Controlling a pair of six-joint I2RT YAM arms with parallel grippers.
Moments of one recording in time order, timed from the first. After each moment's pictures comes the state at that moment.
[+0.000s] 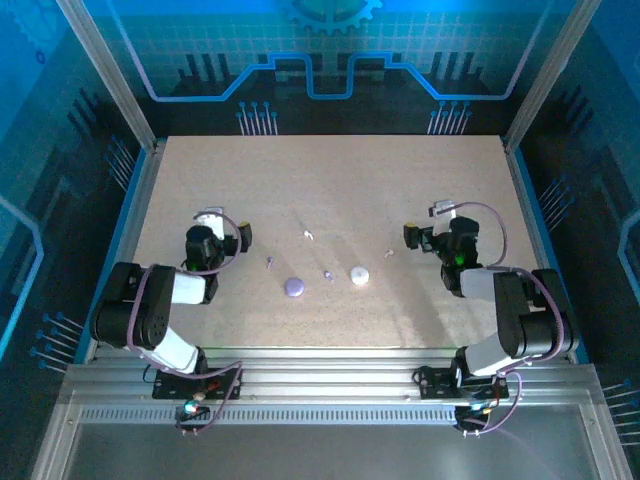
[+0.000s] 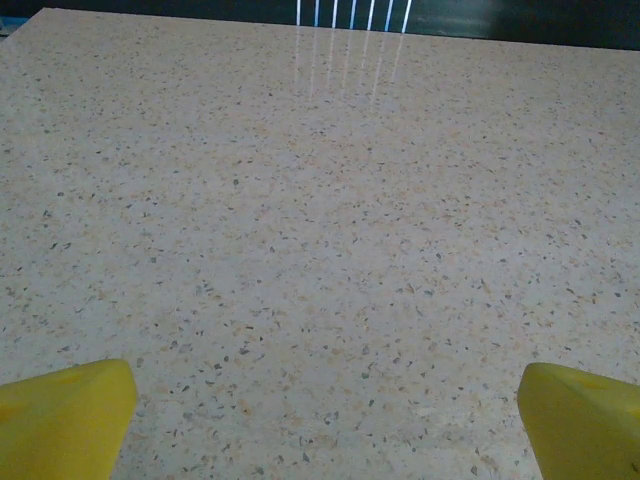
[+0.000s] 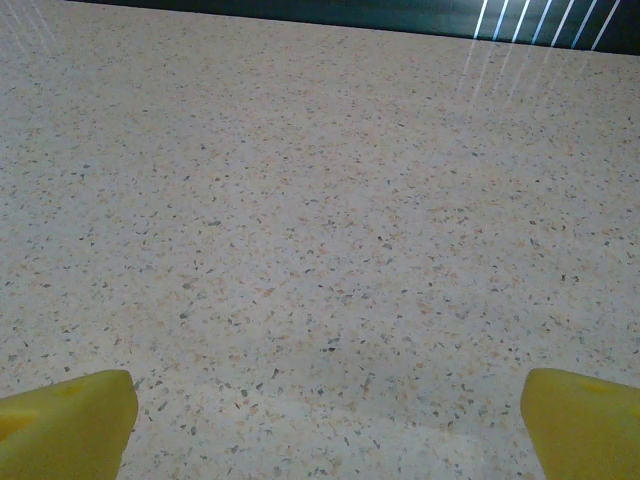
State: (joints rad) left arm -0.02 1.56 0.37 0.82 -0.03 -0.11; right arm 0.04 1.50 0.44 0.63 -0.09 -0.07
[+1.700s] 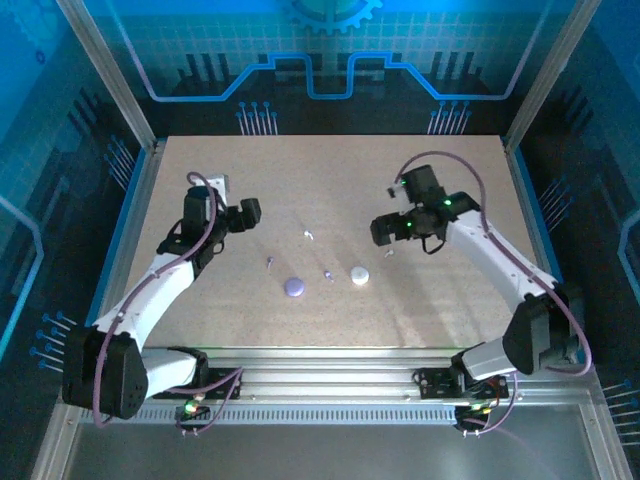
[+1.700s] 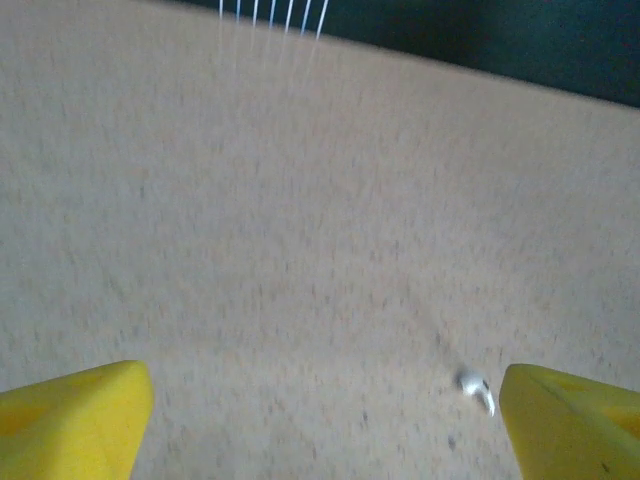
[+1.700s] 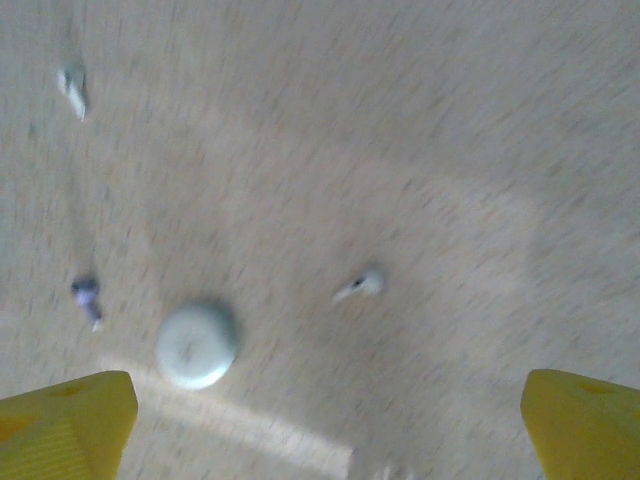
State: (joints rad) left arm -0.16 1.20 0.80 -0.18 -0.03 -0.35; right arm 0.41 1.46 1.24 -0.90 -0.02 0.13
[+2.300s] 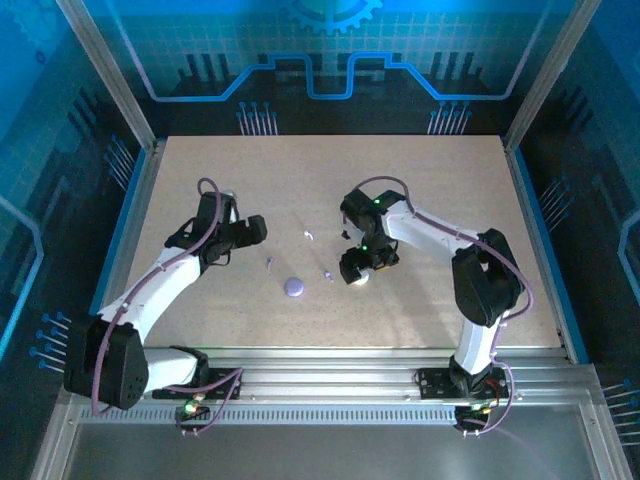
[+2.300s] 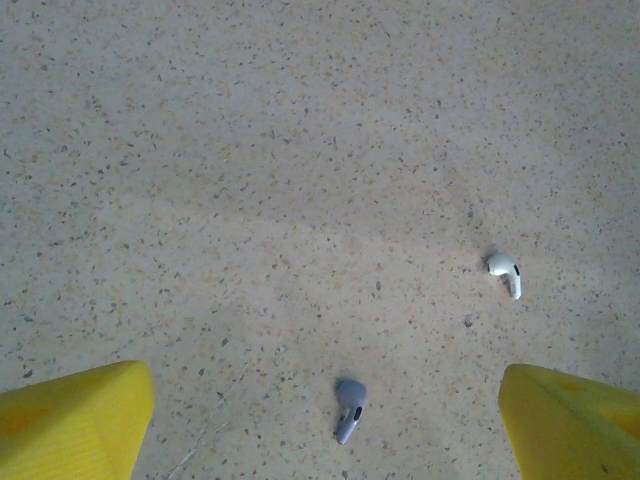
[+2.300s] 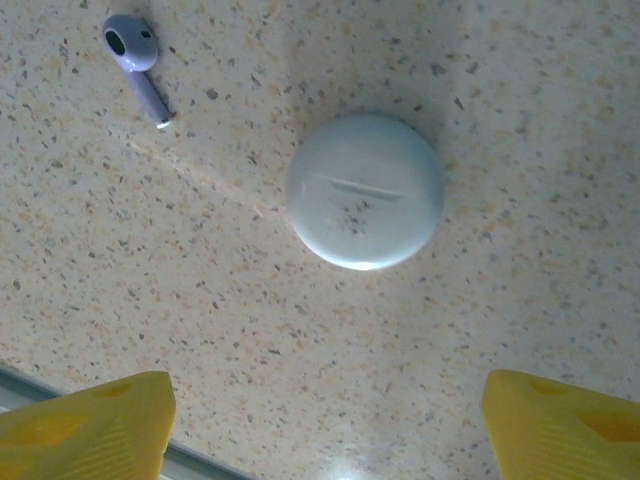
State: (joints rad) left arm -0.21 1.25 0.84 -0.42 -0.04 -0.46; right arm 0.62 1.83 1.40 -1.15 -0.13 0.18
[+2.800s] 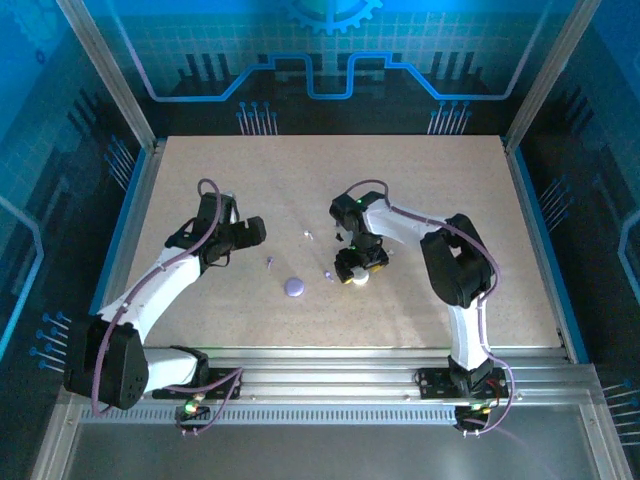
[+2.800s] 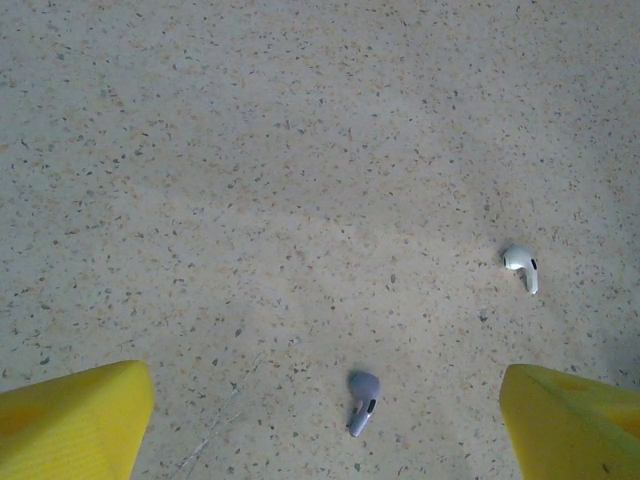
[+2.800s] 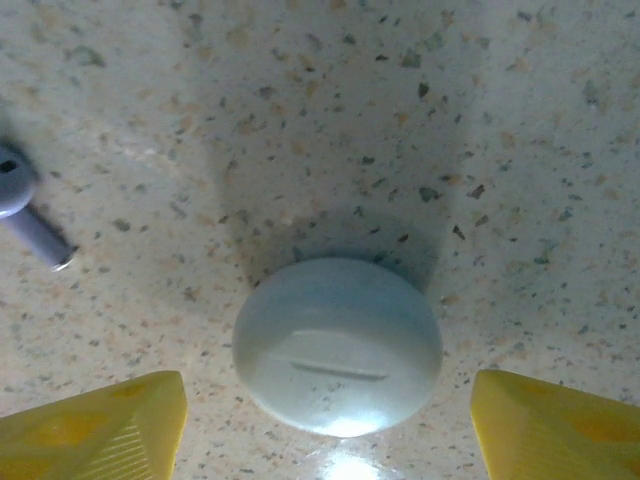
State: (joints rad) left arm -0.21 1.25 0.84 -0.44 -0.05 -0.46; right arm 0.63 2.03 1.48 -1.12 -0.08 0.21
